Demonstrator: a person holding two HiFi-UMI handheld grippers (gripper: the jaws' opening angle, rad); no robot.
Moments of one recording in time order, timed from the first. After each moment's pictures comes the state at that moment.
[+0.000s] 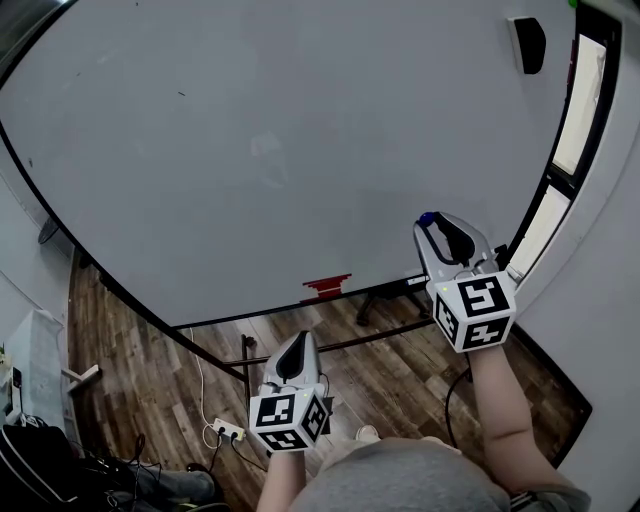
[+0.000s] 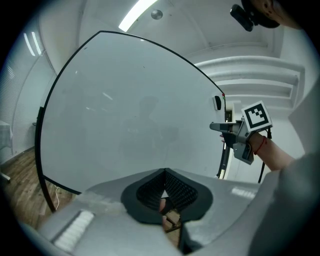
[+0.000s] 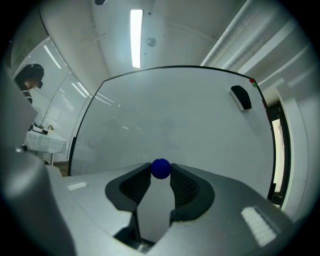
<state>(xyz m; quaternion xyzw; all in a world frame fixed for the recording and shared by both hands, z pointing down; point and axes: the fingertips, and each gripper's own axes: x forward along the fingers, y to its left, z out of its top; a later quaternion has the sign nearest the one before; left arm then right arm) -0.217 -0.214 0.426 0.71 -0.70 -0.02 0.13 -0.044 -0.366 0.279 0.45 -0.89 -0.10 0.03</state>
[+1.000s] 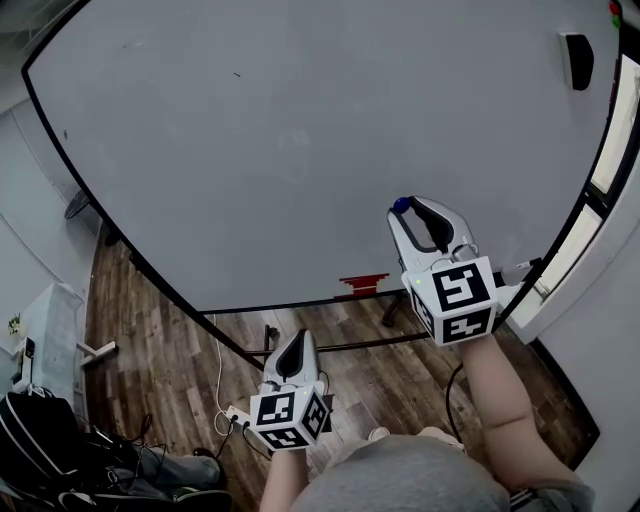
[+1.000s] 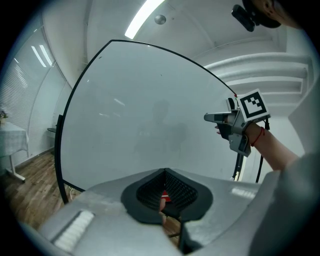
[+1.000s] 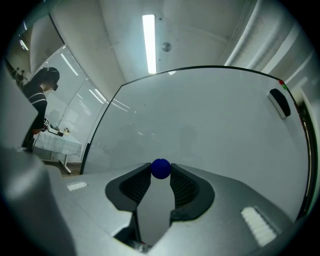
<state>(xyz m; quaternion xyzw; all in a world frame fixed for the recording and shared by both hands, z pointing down) -0.282 -0.191 0.425 0.65 -0.75 -0.02 0.12 -0.164 -0.350 0.254 0.36 -0.92 -0.14 0.01</state>
